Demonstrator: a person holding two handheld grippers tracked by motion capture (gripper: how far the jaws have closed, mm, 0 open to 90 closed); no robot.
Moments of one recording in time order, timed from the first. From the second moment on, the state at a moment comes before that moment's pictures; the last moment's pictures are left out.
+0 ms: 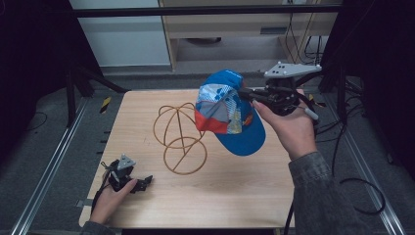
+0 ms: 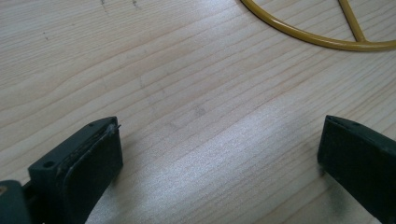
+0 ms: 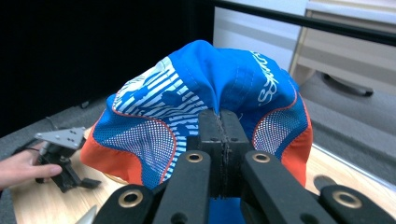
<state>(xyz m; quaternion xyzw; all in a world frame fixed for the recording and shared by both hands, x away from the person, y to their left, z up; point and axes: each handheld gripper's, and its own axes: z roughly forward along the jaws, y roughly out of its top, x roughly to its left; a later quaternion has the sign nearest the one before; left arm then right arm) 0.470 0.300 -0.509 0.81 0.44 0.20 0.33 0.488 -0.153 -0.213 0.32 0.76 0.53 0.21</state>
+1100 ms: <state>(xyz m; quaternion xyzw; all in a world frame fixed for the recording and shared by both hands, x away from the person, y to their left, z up) 0.470 0.300 -0.509 0.81 0.44 0.19 0.33 0.501 -0.068 -0.199 0.27 0.77 0.54 0.19</state>
